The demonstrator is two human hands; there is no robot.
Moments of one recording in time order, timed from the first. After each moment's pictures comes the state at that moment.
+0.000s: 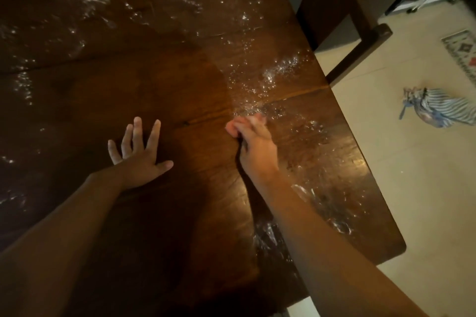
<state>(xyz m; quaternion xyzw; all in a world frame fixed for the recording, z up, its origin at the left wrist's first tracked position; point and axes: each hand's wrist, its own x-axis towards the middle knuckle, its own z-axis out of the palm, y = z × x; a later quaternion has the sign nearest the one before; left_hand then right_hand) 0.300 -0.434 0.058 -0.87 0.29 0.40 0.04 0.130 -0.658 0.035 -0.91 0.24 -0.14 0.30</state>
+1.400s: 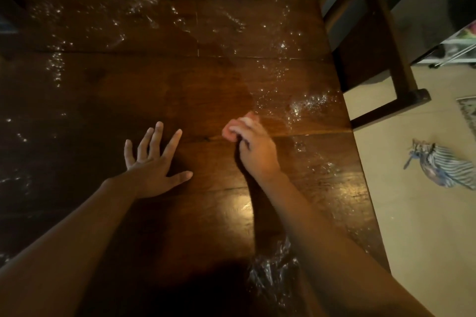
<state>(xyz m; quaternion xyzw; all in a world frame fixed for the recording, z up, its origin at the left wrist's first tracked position) 0.301 -0.433 0.058 -0.87 0.29 0.40 0.03 0.199 -0.676 0.040 -0.93 0.13 -0.07 0.32</state>
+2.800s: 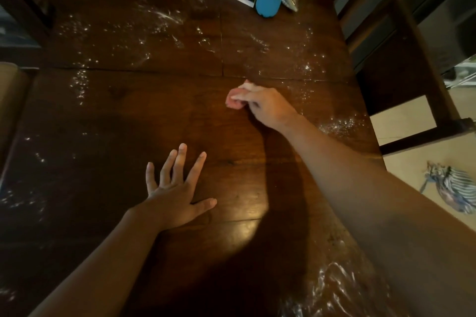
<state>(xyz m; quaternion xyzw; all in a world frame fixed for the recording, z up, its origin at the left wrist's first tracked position) 0.303 -0.431 0.052 -0.86 0.30 0.41 0.00 0.359 -0.729 0.052 -0.97 -0.02 0.04 0.22</state>
